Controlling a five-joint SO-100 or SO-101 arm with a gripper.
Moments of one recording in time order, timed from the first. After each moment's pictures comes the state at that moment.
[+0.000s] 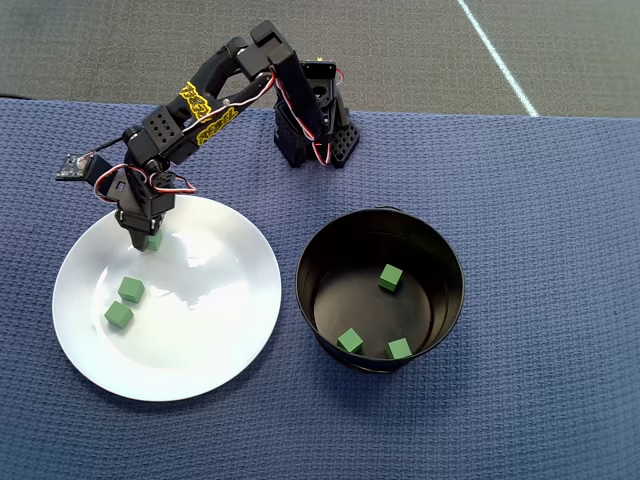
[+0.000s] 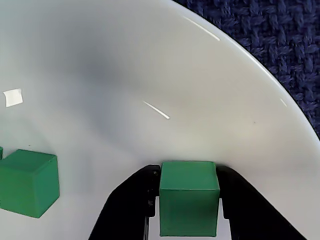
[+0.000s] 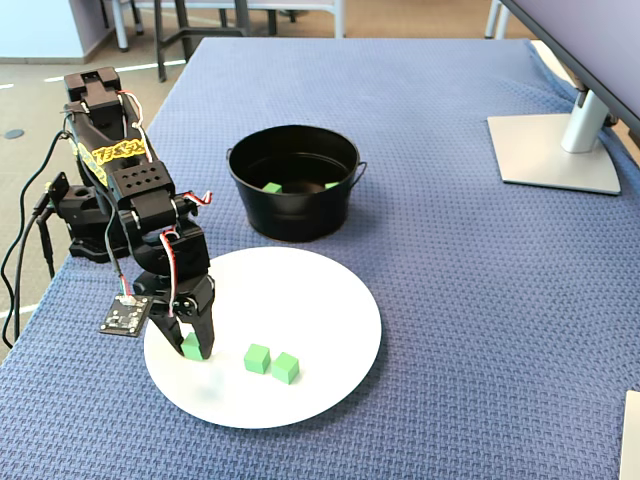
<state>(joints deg) 55.0 71.7 94.8 50.2 -45.6</state>
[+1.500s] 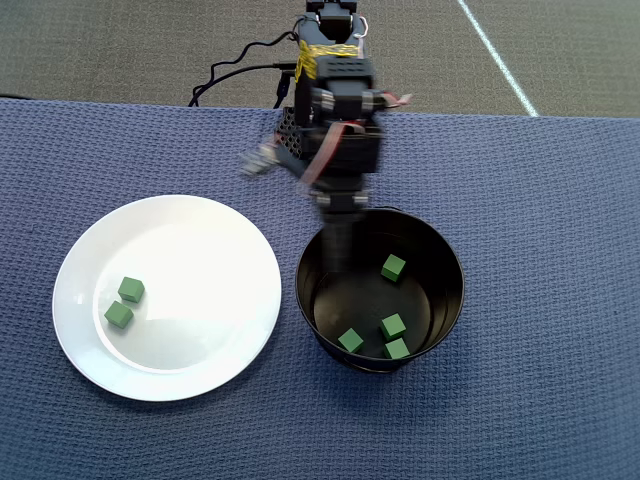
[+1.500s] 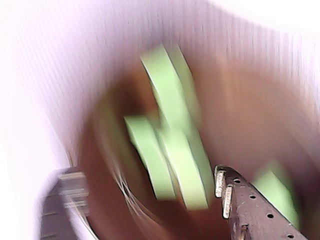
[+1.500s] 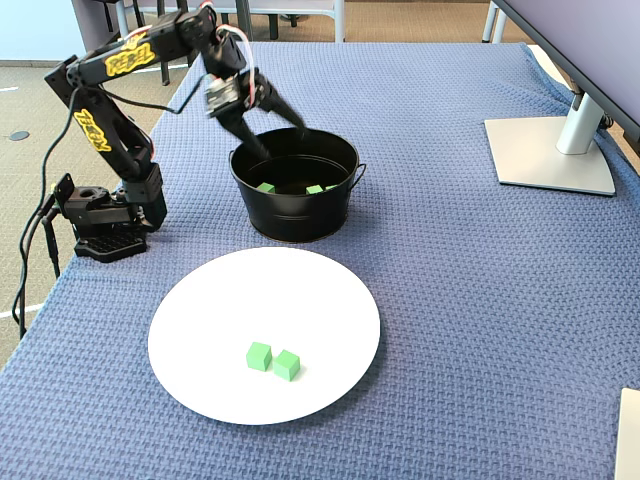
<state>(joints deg) 4.9 114.7 96.0 75.7 -10.5</state>
